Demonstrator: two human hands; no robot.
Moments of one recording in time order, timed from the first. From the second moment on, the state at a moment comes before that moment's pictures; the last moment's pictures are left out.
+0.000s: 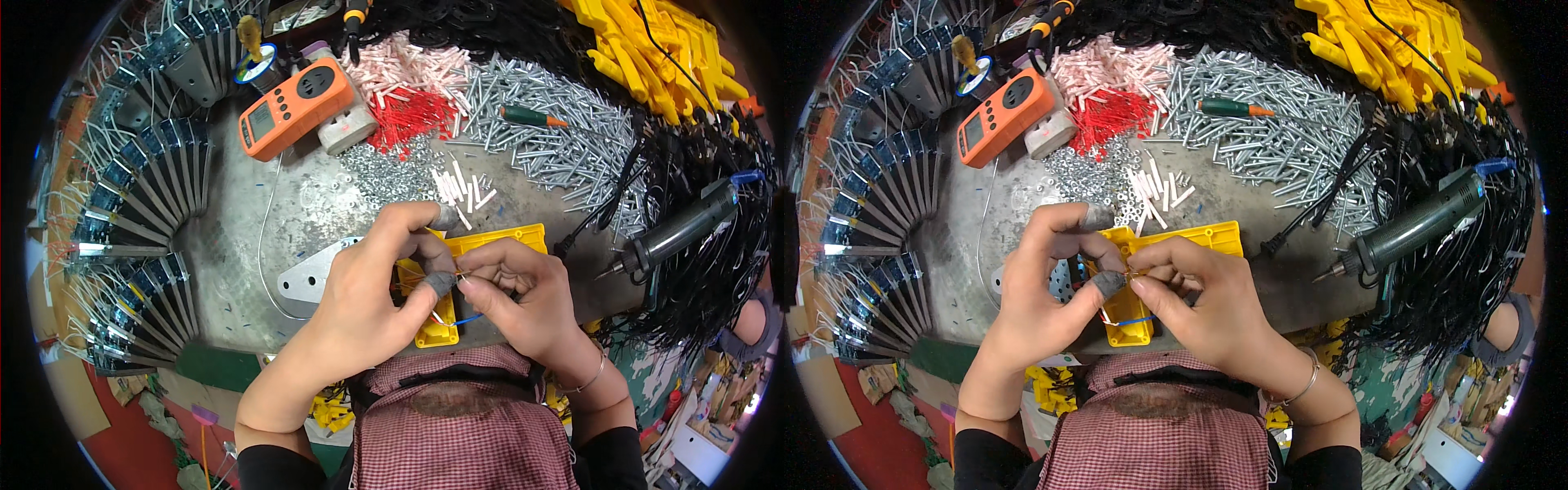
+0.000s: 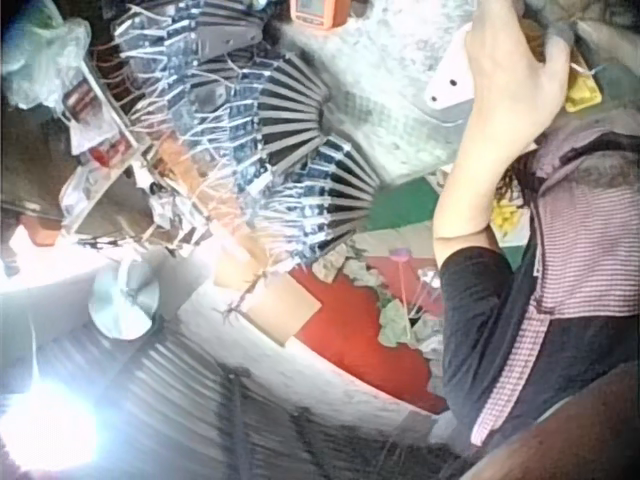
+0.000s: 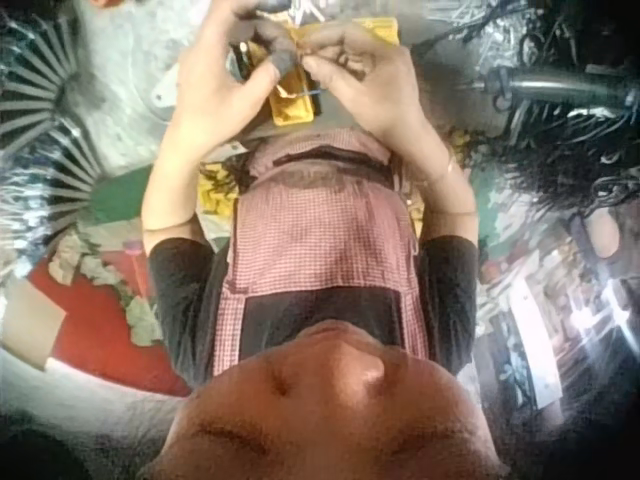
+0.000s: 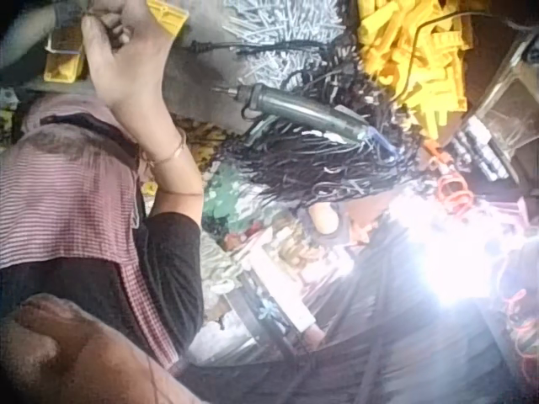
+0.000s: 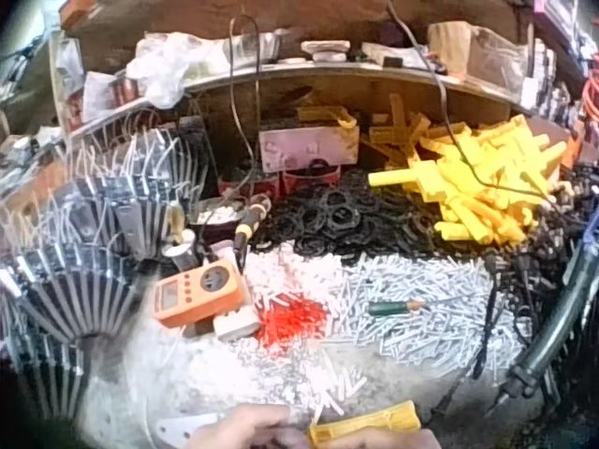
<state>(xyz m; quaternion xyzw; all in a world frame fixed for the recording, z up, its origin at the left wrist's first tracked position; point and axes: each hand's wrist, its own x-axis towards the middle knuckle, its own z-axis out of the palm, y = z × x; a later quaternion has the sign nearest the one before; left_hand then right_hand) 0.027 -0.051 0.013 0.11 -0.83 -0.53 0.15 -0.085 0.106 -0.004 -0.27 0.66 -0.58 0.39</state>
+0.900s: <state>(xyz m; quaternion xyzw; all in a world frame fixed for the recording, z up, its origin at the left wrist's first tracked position) 0.031 -0.054 0.010 -0.10 -0.92 -0.28 0.27 -0.110 0.090 0.016 -0.24 0.60 -0.50 0.57</state>
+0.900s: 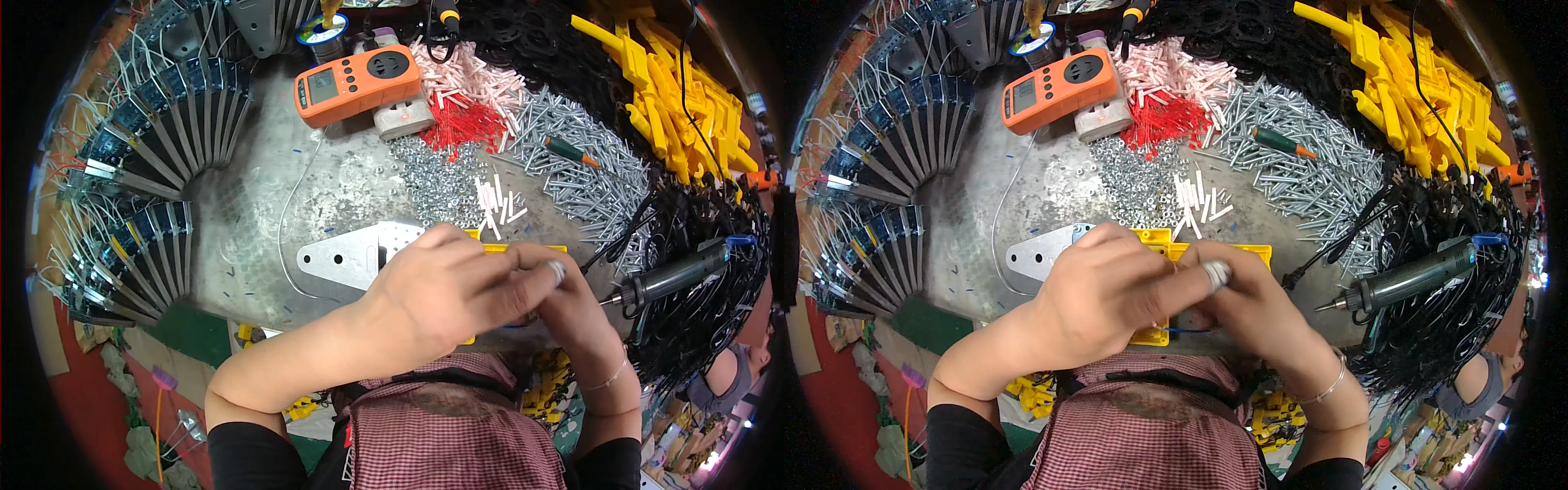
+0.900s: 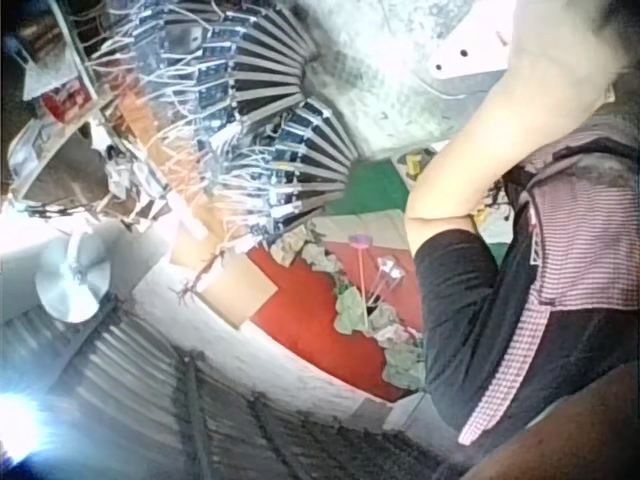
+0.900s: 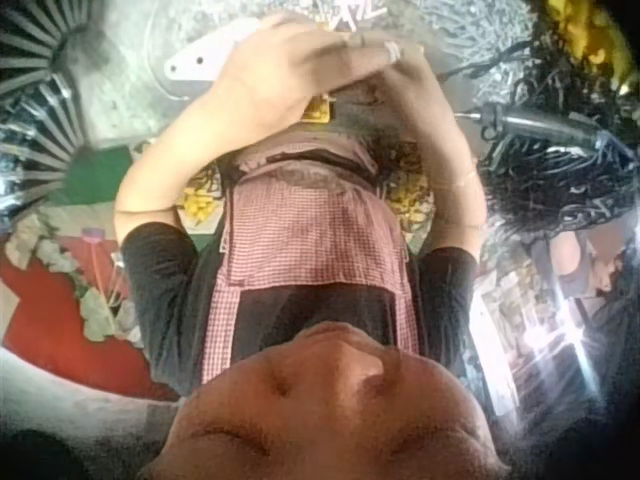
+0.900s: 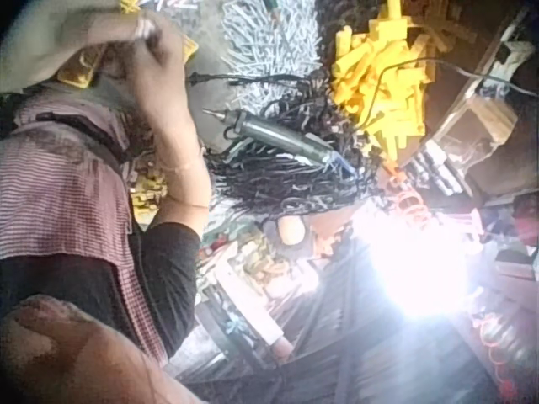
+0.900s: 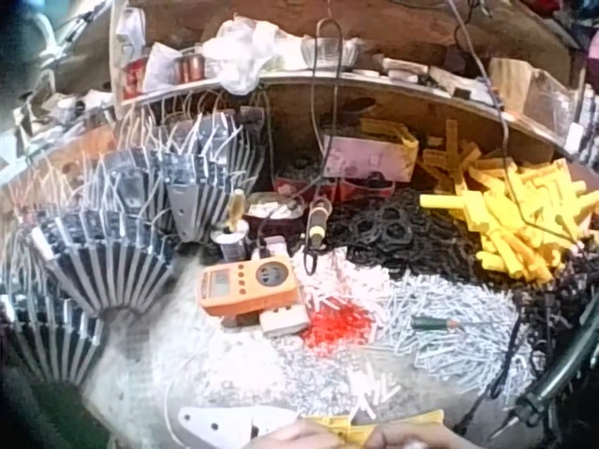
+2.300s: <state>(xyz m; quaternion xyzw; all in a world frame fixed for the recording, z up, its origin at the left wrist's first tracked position) 0.035 -0.054 0.001 -0.07 -0.87 -0.41 0.26 -0.107 0.092 0.025 -0.34 0.64 -0.47 0.50</state>
